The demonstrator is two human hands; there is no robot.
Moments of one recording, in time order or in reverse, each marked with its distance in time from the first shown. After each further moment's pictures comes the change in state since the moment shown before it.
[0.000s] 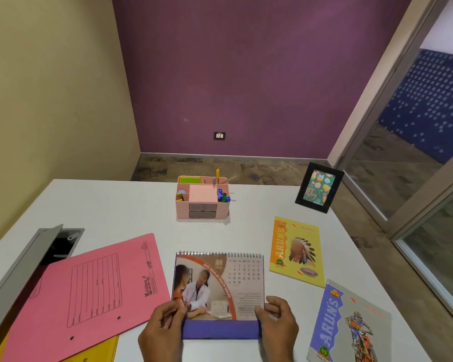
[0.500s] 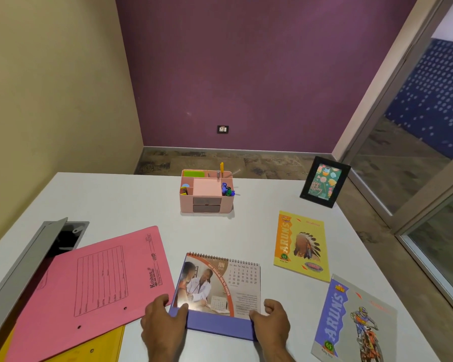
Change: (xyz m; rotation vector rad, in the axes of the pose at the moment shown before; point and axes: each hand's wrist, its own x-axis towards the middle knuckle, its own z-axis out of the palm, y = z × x) left_hand 0.028 -0.016 -0.003 0.537 -0.093 -0.154; right_hand 0.001 0.020 0.024 -0.365 -0.086 0.116
